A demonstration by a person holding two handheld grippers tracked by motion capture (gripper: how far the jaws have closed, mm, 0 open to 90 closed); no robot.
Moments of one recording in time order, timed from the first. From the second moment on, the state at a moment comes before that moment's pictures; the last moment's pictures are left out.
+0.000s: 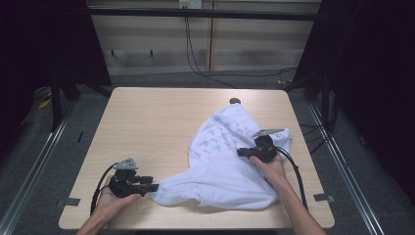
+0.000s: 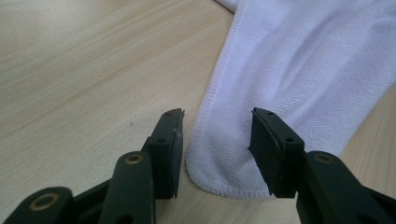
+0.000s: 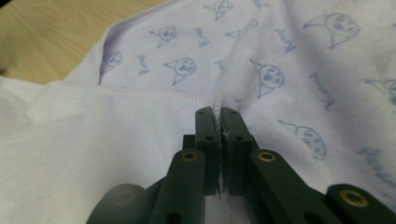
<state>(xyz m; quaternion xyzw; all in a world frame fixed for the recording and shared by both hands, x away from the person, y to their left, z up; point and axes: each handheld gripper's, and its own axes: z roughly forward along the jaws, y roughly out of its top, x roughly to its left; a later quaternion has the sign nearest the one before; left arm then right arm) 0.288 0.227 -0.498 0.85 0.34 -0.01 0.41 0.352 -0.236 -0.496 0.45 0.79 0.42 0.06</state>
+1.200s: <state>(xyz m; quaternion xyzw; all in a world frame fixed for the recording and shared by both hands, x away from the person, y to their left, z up) 0.319 0.239 -0.378 0.75 0.30 0.09 0.59 0.307 -0.293 -0.358 0.43 0.72 0.53 0.14</state>
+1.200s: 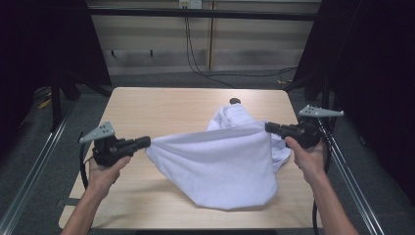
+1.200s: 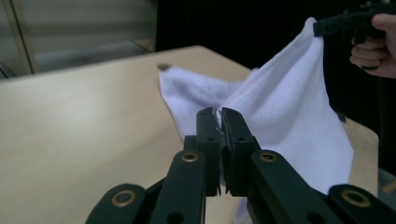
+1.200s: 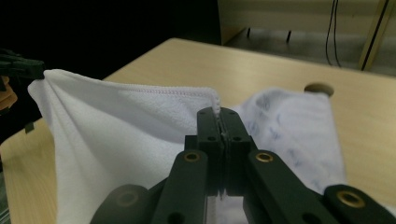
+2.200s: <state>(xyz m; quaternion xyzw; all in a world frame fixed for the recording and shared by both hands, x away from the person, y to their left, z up) 0.202 0.239 -0.457 0.80 0.27 -0.05 0.54 0.148 -0.302 -0.439 0.41 0.75 0.51 0.02</state>
